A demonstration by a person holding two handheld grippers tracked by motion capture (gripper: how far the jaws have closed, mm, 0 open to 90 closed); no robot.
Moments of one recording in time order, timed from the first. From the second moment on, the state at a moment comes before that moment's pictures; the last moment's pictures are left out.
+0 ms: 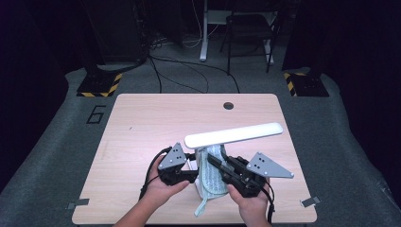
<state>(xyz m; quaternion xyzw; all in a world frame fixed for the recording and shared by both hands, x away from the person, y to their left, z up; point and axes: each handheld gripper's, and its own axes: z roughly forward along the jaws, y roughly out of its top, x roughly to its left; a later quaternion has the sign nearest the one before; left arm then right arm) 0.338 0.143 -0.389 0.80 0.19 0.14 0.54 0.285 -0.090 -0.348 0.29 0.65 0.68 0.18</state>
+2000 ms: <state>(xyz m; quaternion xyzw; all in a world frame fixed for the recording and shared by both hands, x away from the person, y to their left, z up) 0.337 0.144 -0.390 0.80 0.20 0.13 0.55 0.322 -0.205 -0.378 0.45 0.53 0.65 0.29</state>
